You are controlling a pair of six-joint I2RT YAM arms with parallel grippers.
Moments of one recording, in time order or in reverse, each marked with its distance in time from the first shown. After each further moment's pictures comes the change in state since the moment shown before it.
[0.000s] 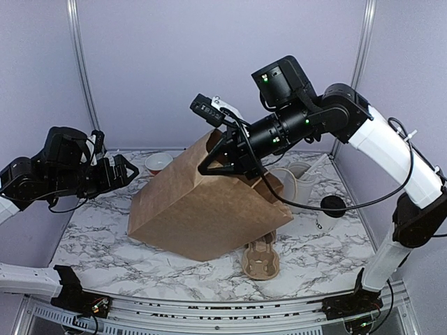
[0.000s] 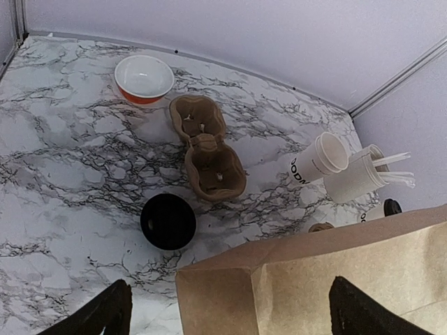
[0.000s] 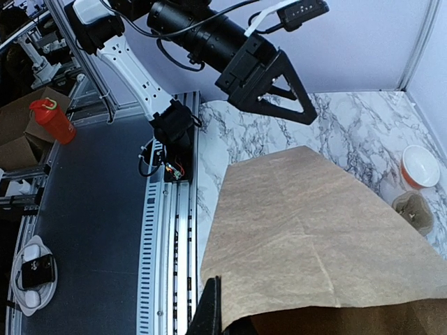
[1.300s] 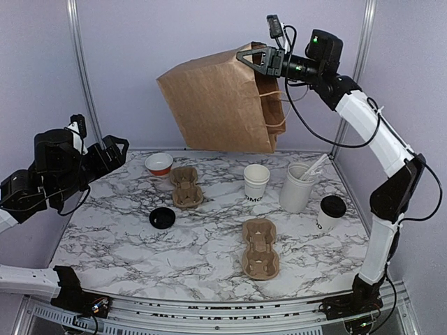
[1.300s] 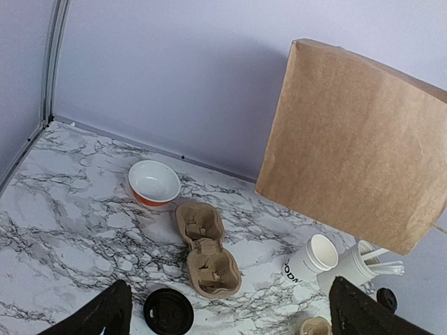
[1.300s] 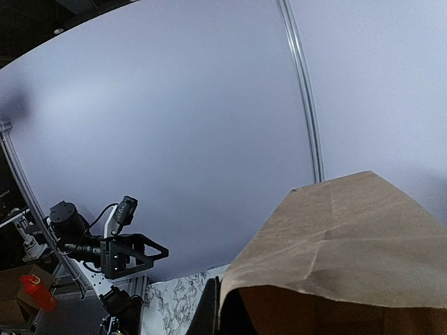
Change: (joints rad) left arm -0.084 -0.074 -0.112 0.341 -0.353 0.059; right arm -0.597 0.235 0.171 0.870 -0.413 0.554
